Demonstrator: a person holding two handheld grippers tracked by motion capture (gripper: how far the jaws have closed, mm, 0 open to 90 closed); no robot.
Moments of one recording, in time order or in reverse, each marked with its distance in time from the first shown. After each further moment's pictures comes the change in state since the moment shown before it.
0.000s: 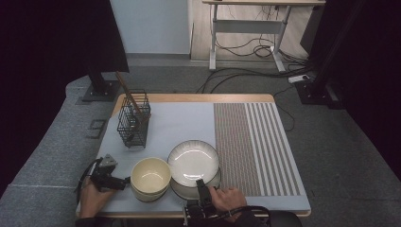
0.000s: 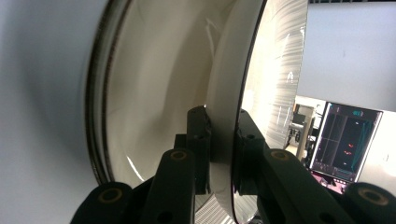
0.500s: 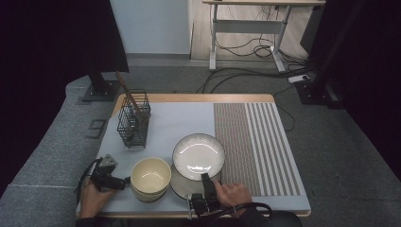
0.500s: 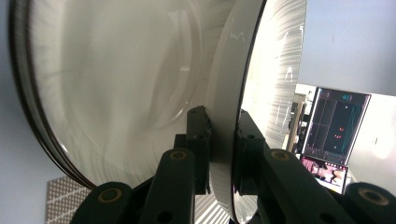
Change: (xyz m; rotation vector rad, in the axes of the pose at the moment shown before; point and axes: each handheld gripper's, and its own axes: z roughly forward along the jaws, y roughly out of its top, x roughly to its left) left arm 0.000 0.000 0.000 0.000 0.000 0.000; right arm -0.013 -0.015 -0.001 0.042 -0.036 0.031
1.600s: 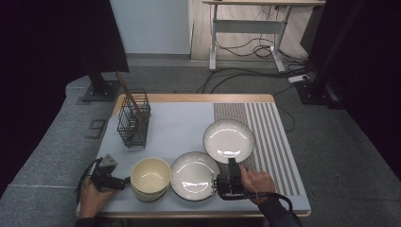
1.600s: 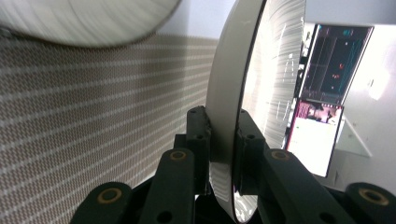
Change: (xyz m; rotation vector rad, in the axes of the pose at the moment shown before) left arm 0.000 0.000 0.000 0.000 0.000 0.000; right arm -0.019 -0.074 0.018 0.203 -0.043 0.072
